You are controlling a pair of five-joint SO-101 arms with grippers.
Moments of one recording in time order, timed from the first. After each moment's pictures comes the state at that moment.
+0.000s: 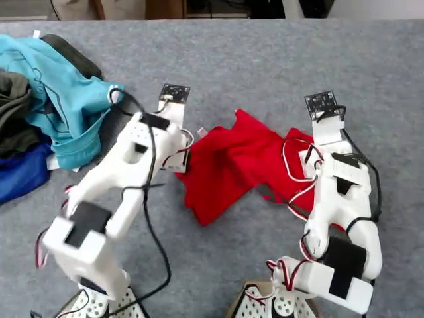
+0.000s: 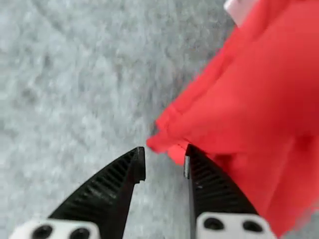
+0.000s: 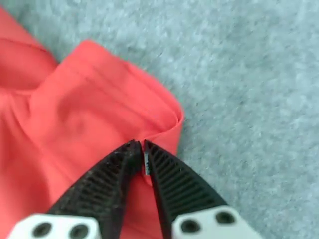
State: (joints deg) left arm 16.9 12.6 13.6 62.0 0.3; right arm 18.6 -6.8 48.7 26.9 25.0
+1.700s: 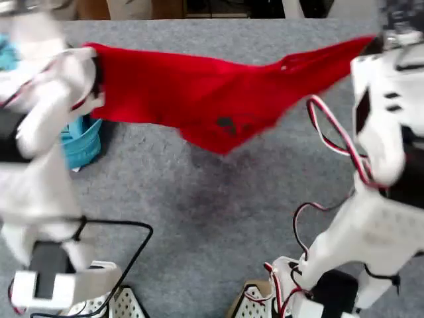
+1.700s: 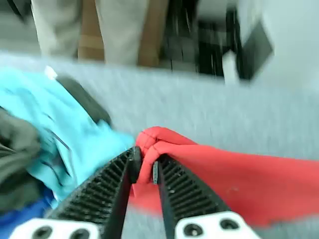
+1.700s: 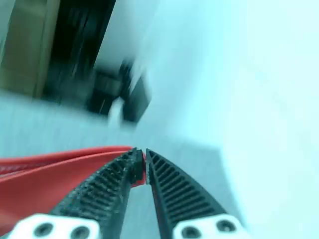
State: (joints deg) left arm -3.7 -12.4 -54.1 100.1 -0.5; right arm 14.3 -19.1 -43.9 81.5 16.9
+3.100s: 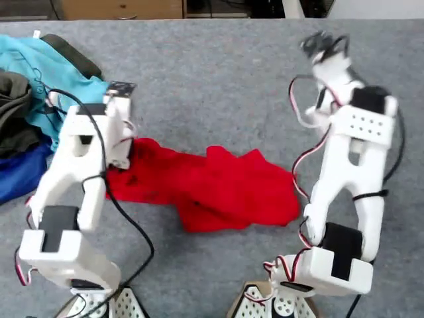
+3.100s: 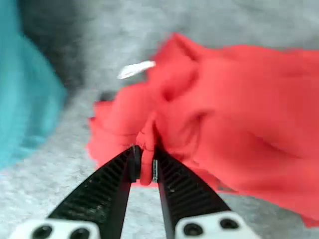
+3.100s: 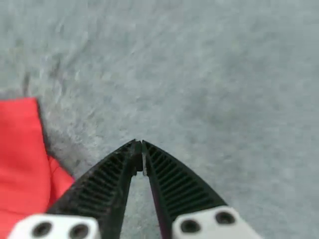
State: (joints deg) left arm -4.7 6.5 15.7 71.7 -17.7; right arm 13.5 -1.4 7.5 66.2 35.5
